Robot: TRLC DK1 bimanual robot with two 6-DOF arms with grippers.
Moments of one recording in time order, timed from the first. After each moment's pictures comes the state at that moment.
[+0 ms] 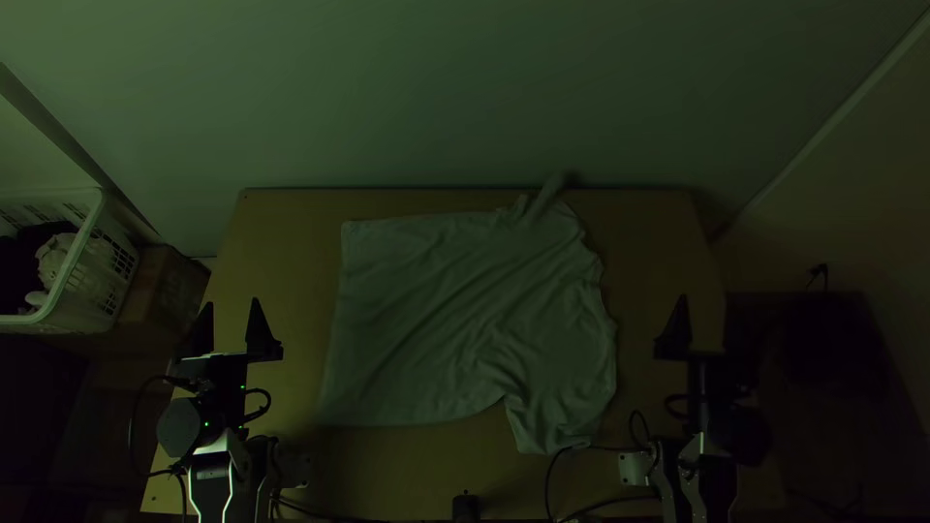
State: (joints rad) left arm 0.17 0.07 0.23 0.12 0.04 -0.05; right arm -0.09 0.07 0.17 0.26 -0.04 0.12
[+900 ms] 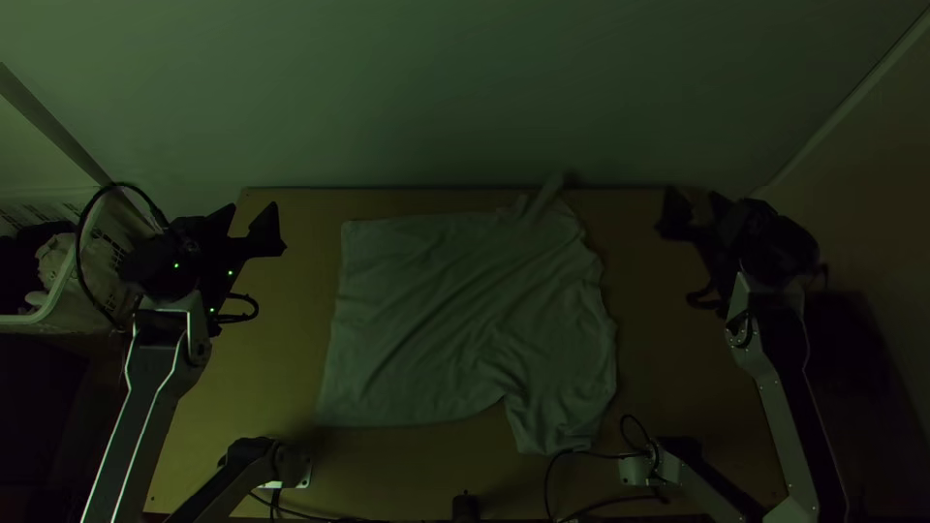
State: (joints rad) left arm 0.00 0.92 1.01 -0.11 0.04 -0.13; right arm 0.02 1.05 1.06 -0.10 -0.04 0.19
